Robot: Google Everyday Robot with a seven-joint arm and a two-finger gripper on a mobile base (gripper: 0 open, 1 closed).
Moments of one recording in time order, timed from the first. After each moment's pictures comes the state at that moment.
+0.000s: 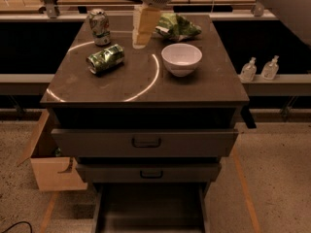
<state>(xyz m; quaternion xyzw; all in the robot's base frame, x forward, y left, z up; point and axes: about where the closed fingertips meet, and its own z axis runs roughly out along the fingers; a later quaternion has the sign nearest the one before) 0.636 0.043 1.061 -0.71 0.52 -0.15 0.44</state>
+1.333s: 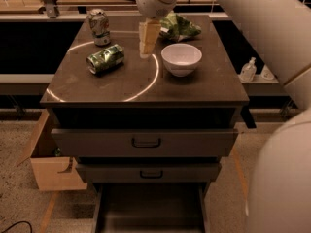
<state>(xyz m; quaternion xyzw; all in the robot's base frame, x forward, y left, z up) 0.708 0.048 0.983 -0.78 0.49 -0.06 0.38</state>
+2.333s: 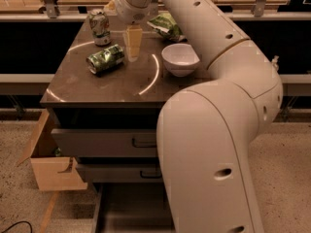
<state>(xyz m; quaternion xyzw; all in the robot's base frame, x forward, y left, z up) 0.757 0.102 0.926 -0.84 0.47 -0.03 0.28</state>
